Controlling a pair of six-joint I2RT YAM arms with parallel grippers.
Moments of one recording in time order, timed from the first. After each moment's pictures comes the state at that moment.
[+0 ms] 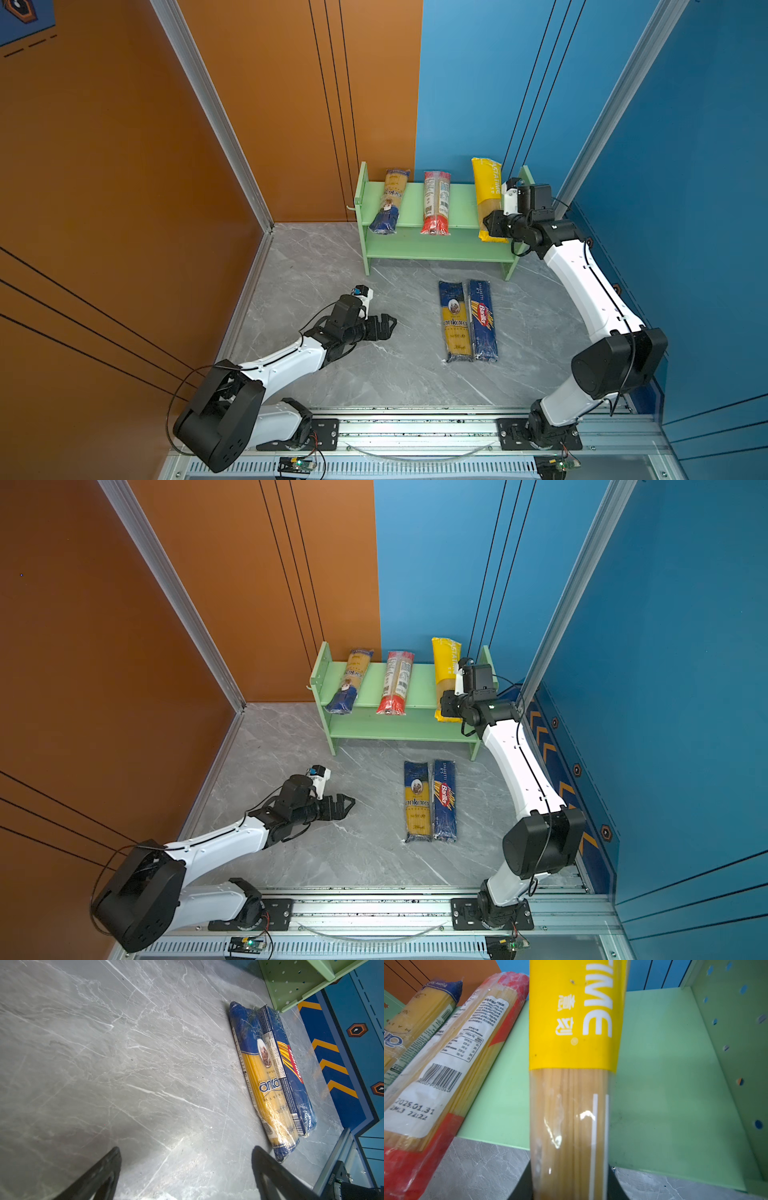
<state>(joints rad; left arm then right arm) -0.52 1.26 0.50 0.08 0.21 -0.55 0.17 1.63 1.70 -0.68 -0.04 0.19</state>
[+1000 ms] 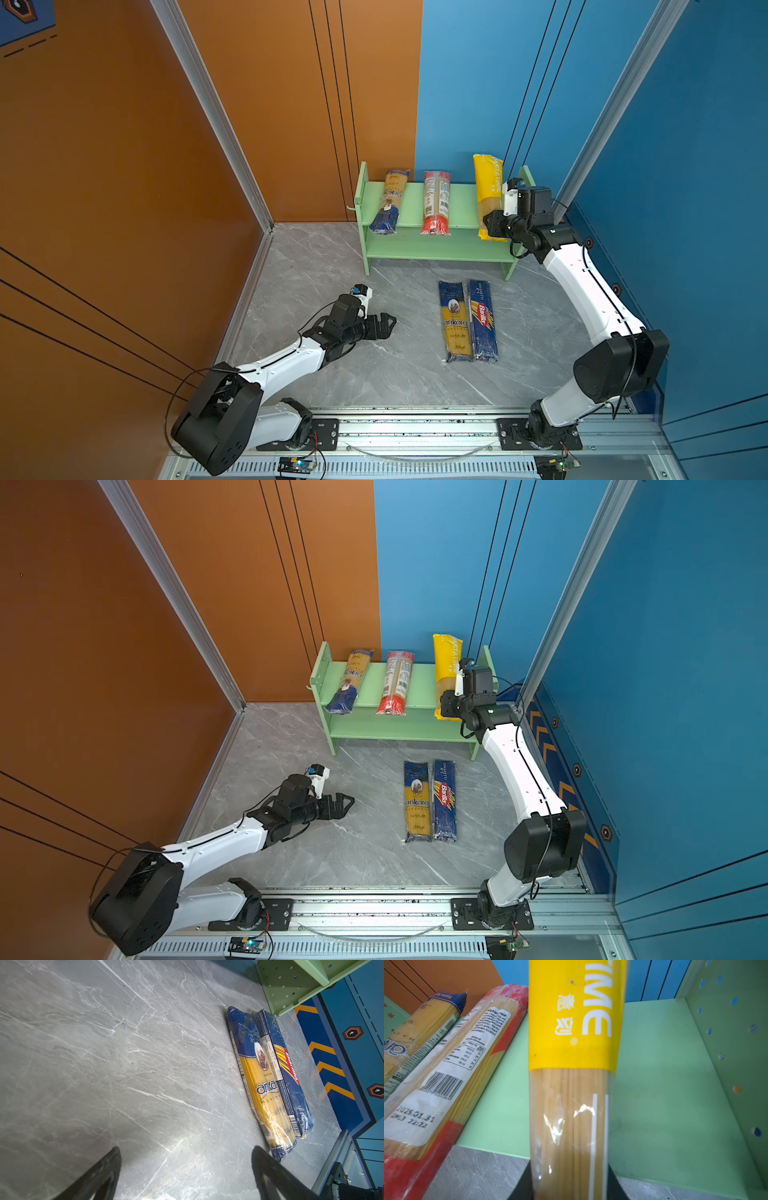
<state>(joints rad) -0.52 1.25 0.50 0.08 0.21 -0.55 0.17 1.60 1.64 -0.59 -0.03 0.19</state>
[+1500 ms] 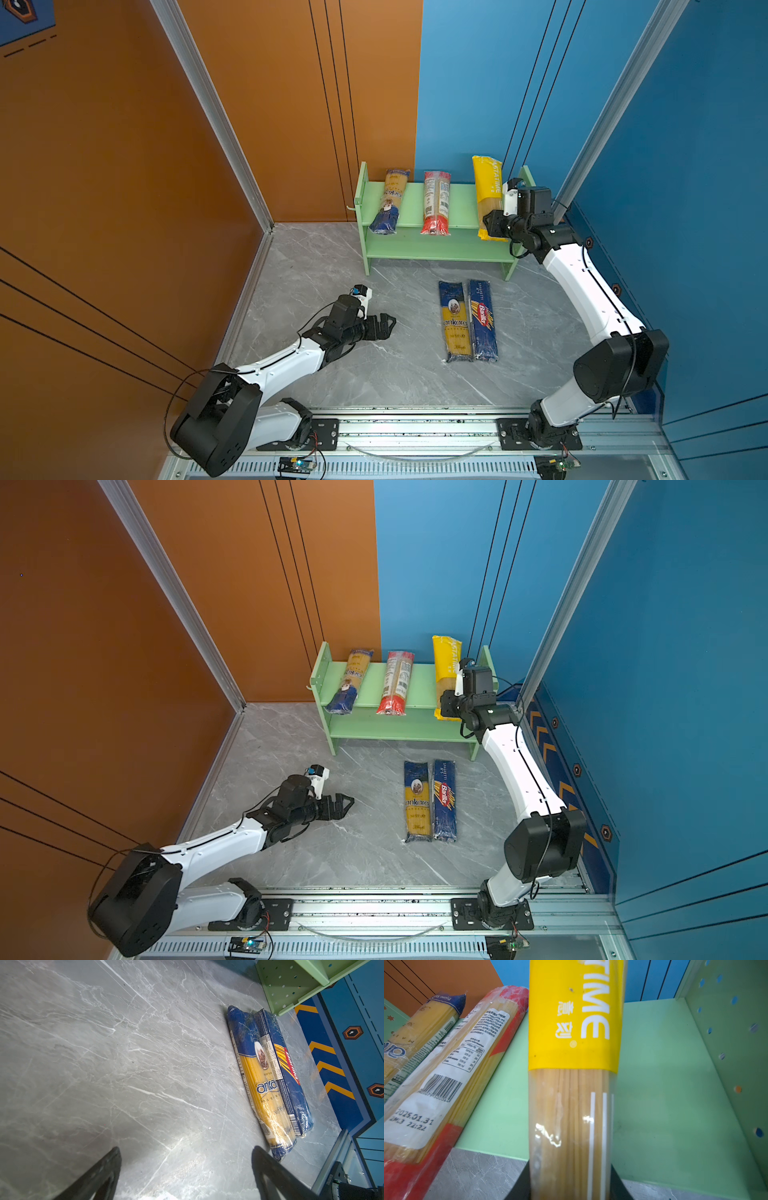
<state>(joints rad) -0.52 1.24 0.50 0.07 0.21 -0.55 0.17 1.60 1.64 -0.59 -0.03 0.20</state>
